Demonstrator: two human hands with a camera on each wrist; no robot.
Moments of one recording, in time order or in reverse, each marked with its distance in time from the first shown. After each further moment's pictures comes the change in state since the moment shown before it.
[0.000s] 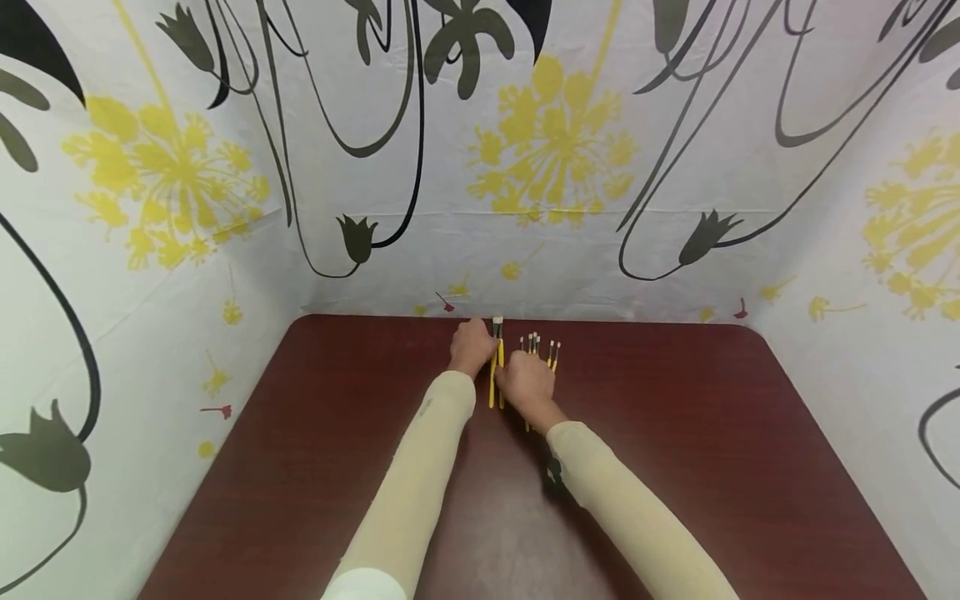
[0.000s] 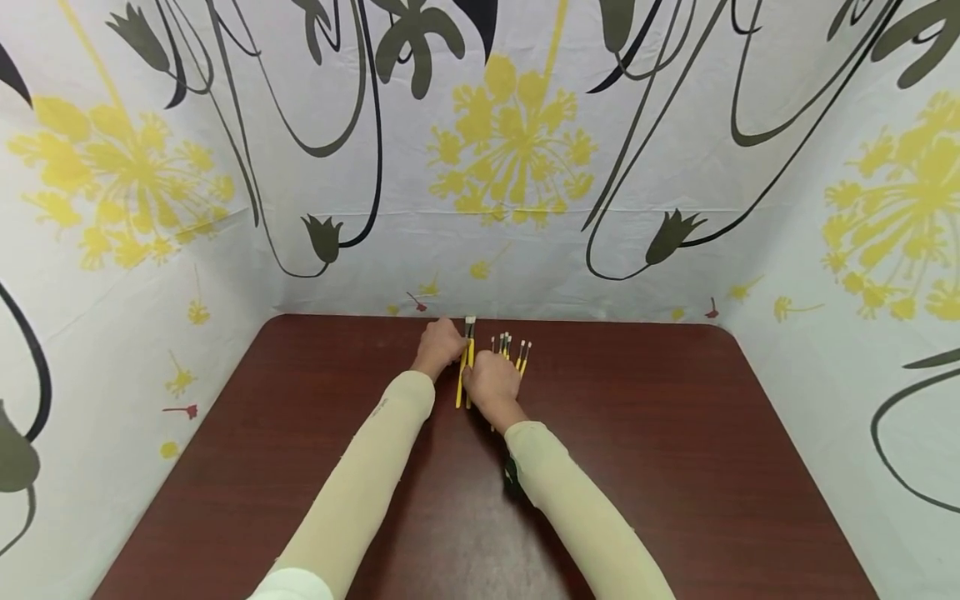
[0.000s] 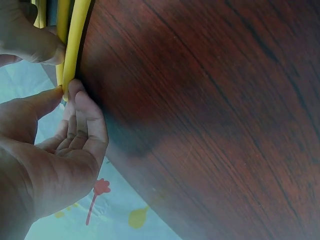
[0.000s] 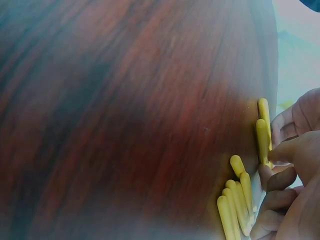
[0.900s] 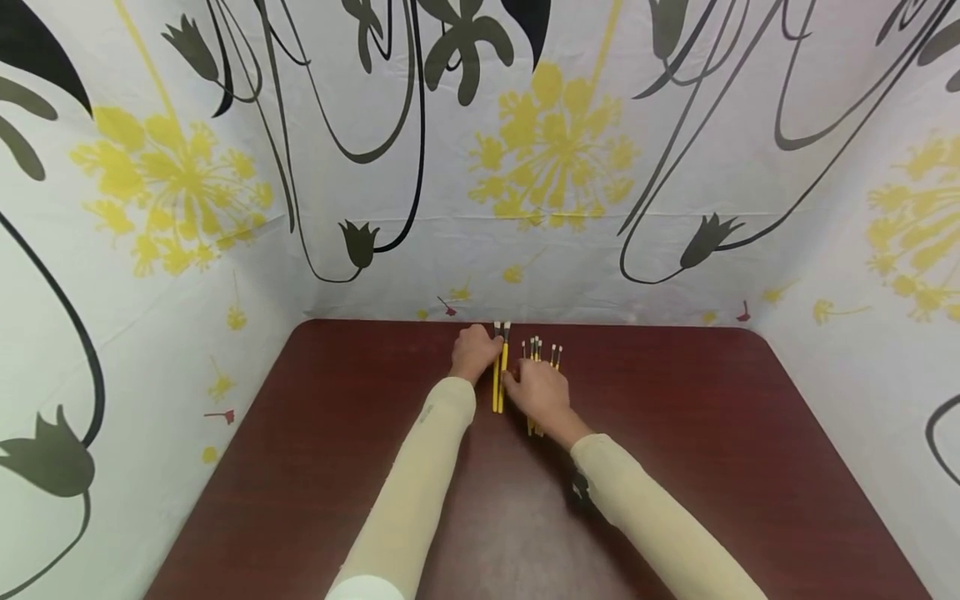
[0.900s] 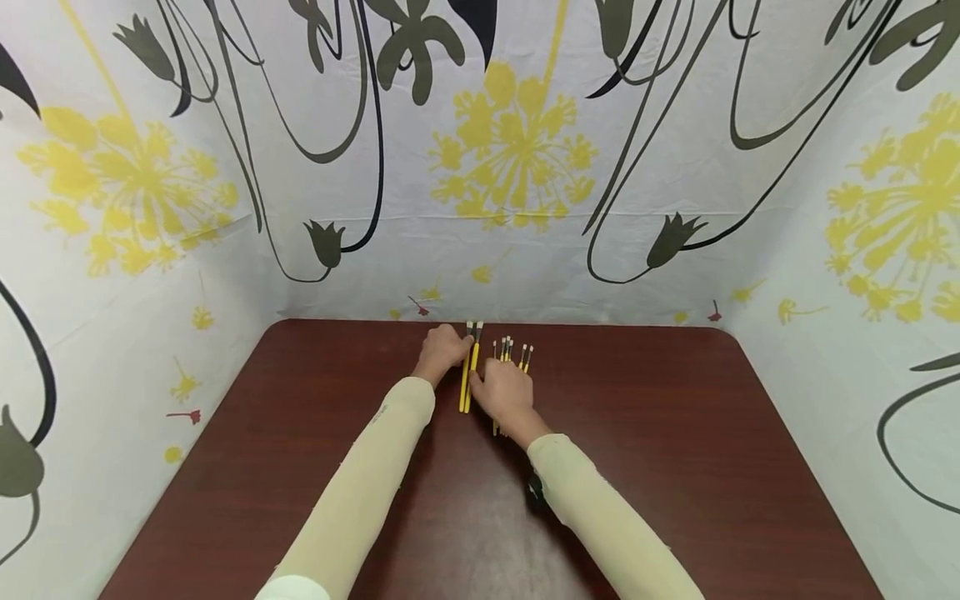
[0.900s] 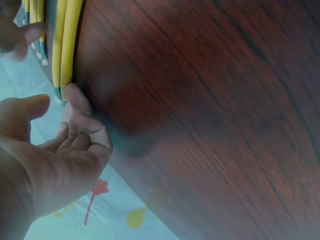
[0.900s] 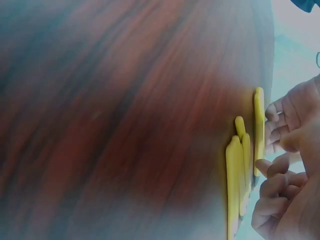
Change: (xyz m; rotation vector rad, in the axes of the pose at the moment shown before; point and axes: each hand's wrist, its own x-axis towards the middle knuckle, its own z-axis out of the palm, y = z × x) left_hand 0.021 -0.014 0.018 -0.059 -0.007 -0.006; right_hand -0.016 0.019 -0.014 0.032 0.000 -0.127
